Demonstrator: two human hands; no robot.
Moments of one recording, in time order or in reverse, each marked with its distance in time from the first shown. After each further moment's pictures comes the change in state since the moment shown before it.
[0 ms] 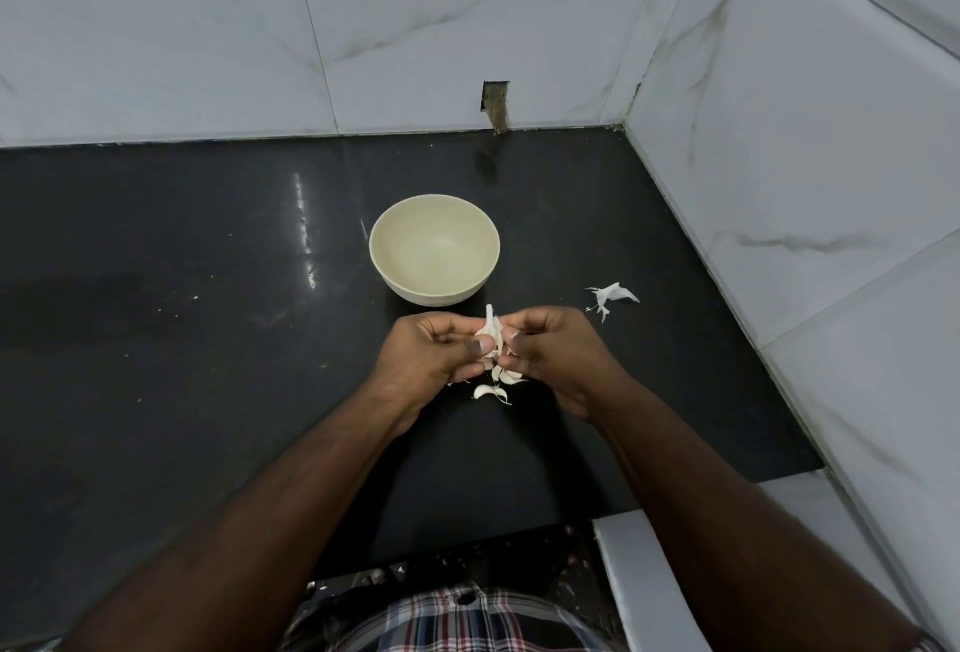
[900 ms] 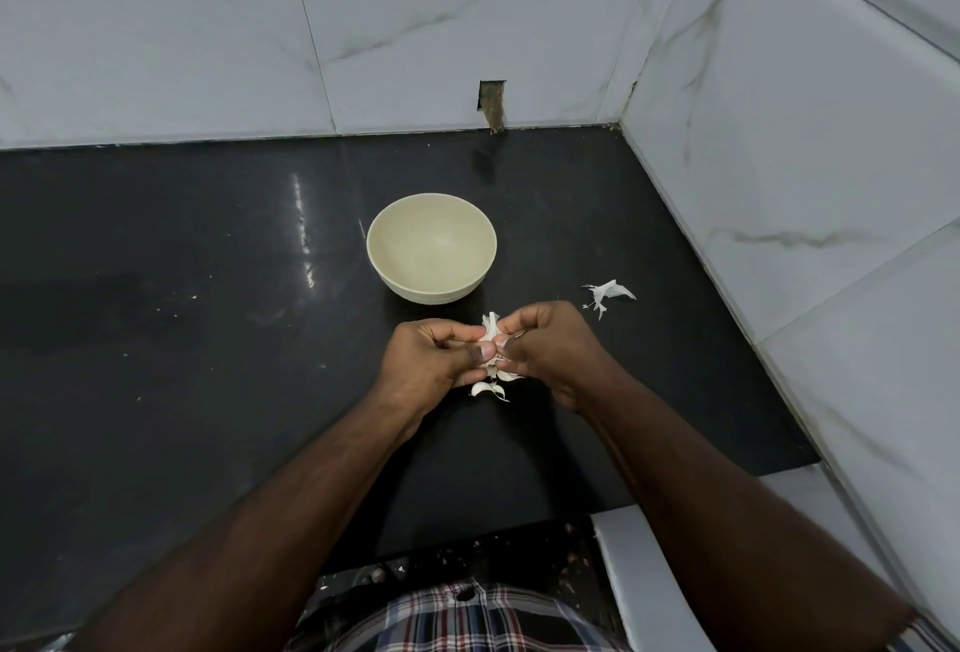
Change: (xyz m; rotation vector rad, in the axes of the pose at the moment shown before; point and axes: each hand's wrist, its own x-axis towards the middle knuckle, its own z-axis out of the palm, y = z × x) left_hand -0.001 -0.010 0.005 -0.002 0.065 0.003; right_hand 0.000 -0.007 0.006 -0.148 0.055 0.033
